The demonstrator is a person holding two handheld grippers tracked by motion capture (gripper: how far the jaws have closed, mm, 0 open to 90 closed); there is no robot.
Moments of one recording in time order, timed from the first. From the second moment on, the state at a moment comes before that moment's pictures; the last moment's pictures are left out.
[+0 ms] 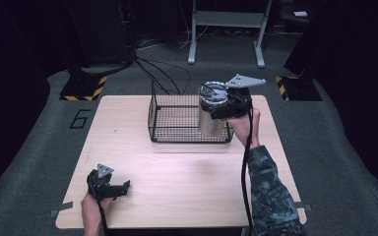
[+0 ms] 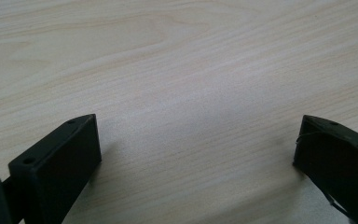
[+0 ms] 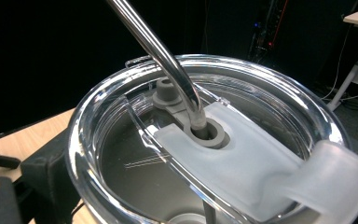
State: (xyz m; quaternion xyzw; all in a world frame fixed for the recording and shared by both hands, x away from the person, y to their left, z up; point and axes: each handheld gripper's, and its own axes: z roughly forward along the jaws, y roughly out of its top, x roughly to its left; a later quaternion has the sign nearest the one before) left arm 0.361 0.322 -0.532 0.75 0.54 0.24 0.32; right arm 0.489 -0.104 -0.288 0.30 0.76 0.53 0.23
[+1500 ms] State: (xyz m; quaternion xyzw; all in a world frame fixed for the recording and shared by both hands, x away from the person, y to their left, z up) left arm 0.361 0.322 -0.532 0.75 0.53 0.23 0.31; right arm 0.566 -0.063 -0.302 0.33 0.77 0.50 0.22
